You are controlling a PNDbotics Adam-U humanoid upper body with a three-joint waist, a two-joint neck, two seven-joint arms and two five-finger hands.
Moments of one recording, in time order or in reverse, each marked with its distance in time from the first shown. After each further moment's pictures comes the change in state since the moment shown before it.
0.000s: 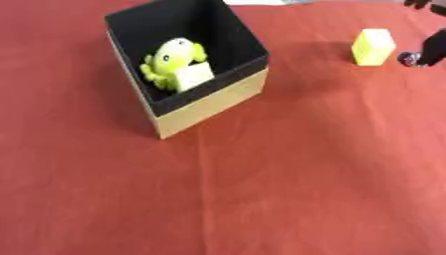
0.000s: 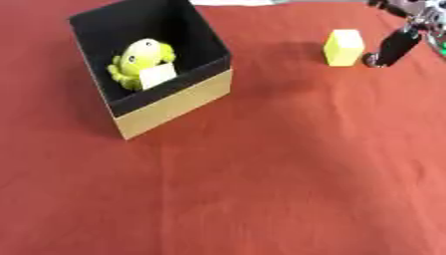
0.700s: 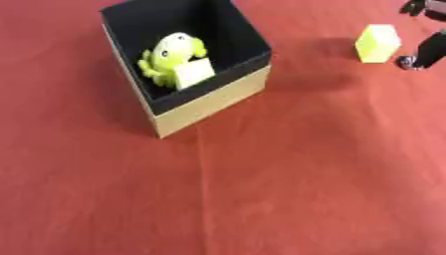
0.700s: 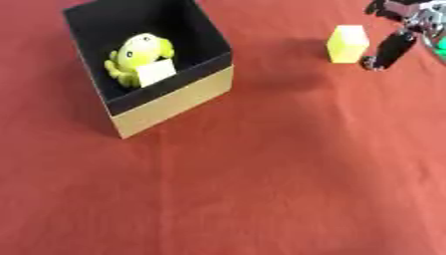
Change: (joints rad) left arm -0.012 0.014 0.000 0.000 -0.003 -0.004 -0.008; right arm -0.048 0.010 0.005 0.054 -0.028 0.007 -0.007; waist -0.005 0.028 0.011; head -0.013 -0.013
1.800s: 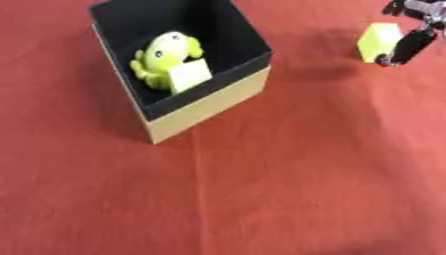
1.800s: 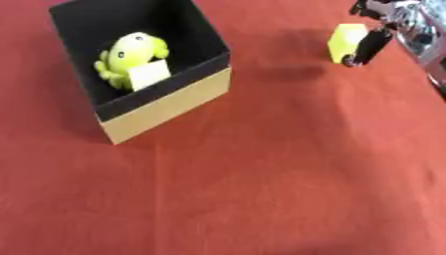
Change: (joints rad) left arm -0.021 0.002 -0.001 0.000 -0.006 -0.008 -0.011; right arm -0.089 0.042 0.018 0.109 -0.002 0.002 -0.002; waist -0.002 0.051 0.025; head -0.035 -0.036
